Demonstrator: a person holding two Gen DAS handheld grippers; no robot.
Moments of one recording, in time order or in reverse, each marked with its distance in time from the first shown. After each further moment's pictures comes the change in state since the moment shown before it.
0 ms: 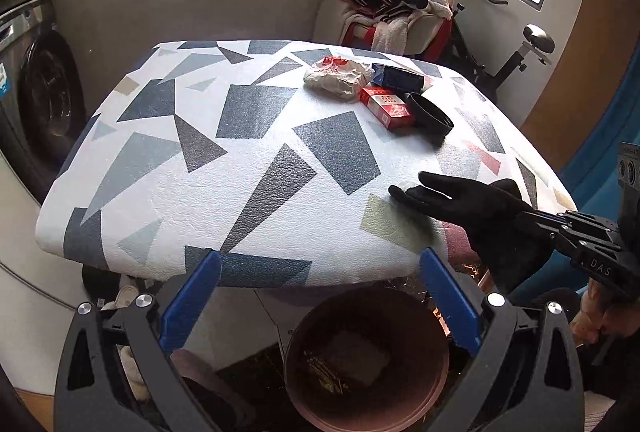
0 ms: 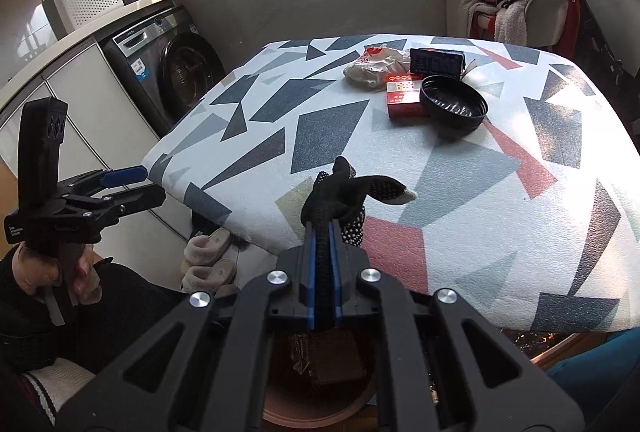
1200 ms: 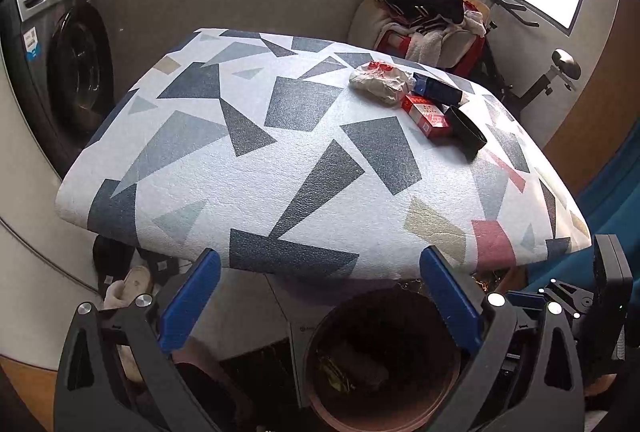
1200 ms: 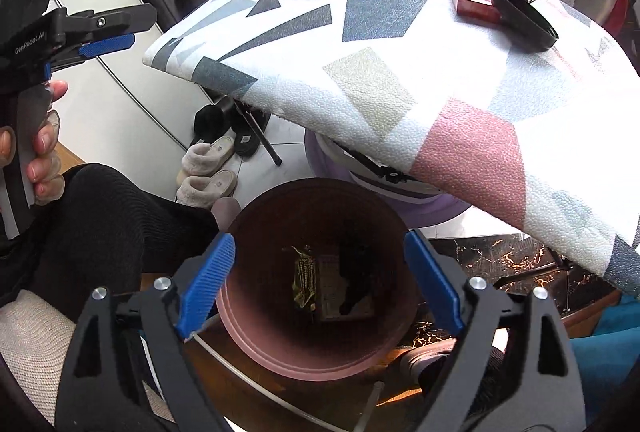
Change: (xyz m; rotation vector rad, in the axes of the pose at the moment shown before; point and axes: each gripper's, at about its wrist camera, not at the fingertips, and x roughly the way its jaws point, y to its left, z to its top) left arm -0.005 0.034 -0.011 -0.094 -0.001 0.050; right arm 0.059 0.040 -0.054 -0.115 0.256 -0.020
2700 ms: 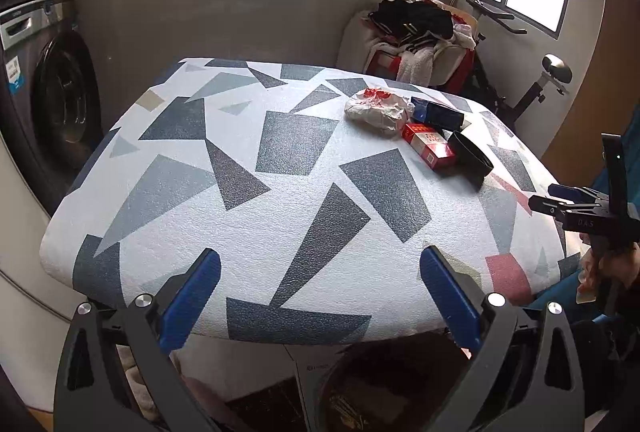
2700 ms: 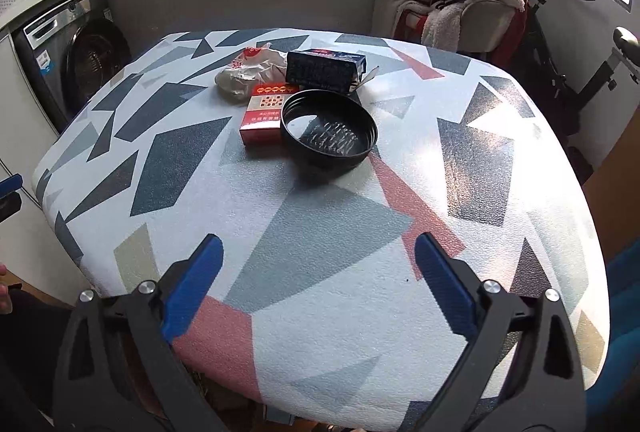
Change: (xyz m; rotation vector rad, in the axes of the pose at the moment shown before) left arm 0.032 0.006 0.033 0.053 -0.096 -0.025; right arm -0.037 -0.156 0.096 0.172 -0.206 -0.308
